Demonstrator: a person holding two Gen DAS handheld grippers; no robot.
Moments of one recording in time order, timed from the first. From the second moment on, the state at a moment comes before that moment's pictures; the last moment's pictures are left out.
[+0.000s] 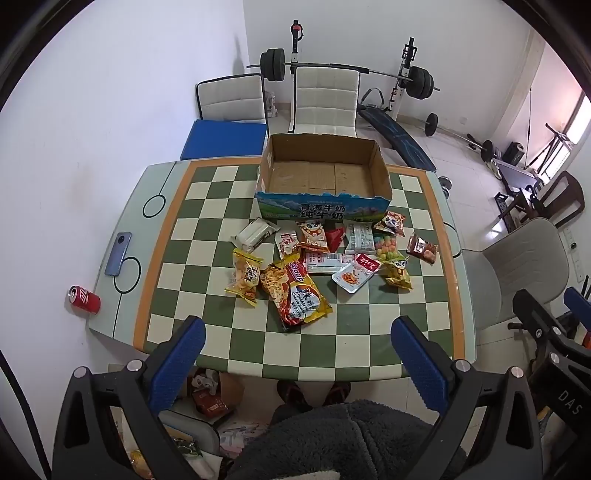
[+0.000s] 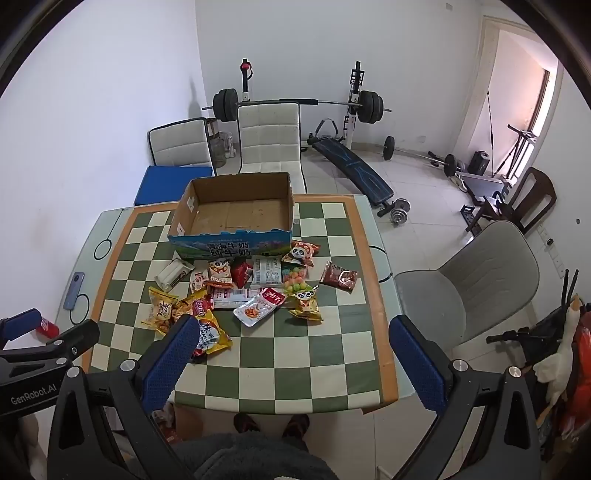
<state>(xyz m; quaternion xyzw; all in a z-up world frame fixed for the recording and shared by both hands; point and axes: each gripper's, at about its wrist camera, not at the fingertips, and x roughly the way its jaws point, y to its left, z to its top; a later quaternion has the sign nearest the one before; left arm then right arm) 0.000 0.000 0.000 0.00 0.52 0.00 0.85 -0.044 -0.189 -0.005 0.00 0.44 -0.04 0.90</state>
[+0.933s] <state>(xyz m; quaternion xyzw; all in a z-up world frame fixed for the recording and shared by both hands) 0.001 -0.003 0.000 -0.01 0.52 0.00 0.85 -0.044 -0.185 -0.008 0.00 0.44 -0.04 0.90</state>
